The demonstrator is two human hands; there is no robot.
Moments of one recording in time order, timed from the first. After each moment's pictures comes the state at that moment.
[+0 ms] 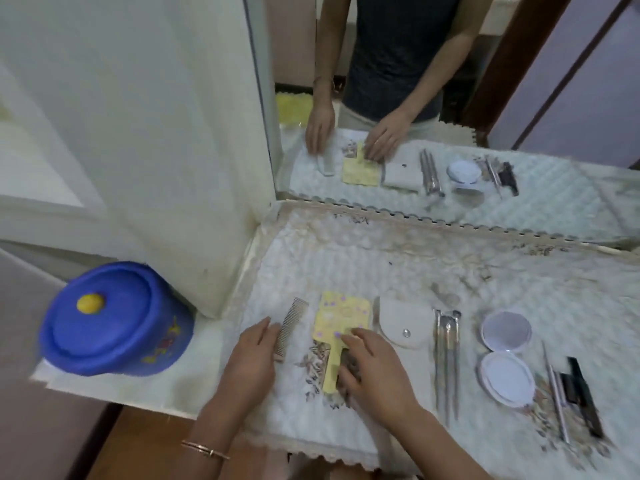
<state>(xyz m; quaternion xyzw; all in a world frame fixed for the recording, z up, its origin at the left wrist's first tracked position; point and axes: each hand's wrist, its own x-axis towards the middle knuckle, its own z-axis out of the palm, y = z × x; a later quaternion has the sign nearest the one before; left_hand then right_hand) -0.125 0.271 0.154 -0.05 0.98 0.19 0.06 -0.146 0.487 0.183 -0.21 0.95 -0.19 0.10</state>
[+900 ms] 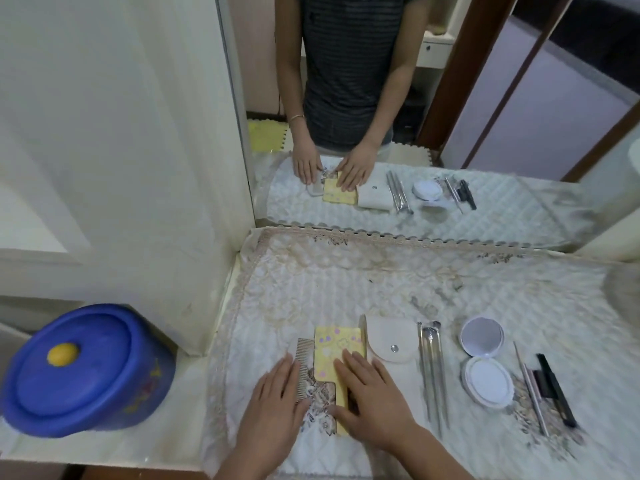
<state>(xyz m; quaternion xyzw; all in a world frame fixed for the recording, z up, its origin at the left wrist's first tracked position) -0.109 0.298 0.131 0.07 0.98 0.15 0.13 -0.141 0.490 0.161 -0.15 0.96 -0.09 0.22</state>
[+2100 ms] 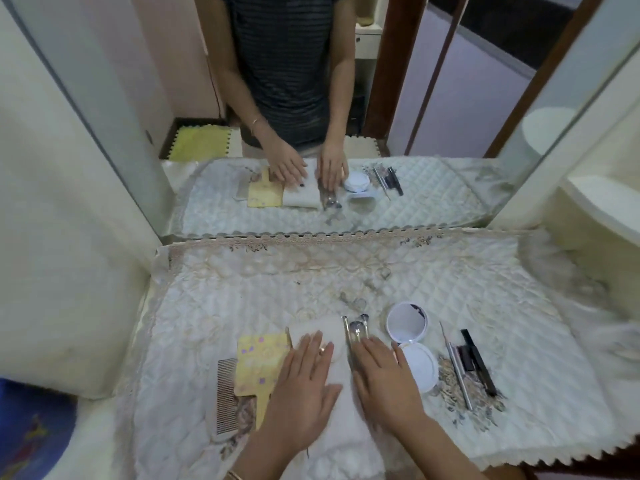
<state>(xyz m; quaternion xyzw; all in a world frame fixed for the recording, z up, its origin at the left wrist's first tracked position) -0.154 0.438 0.154 0.20 0.97 0.13 0.02 -0.146 0.607 0.162 -0.04 0.99 -0.11 -0.03</state>
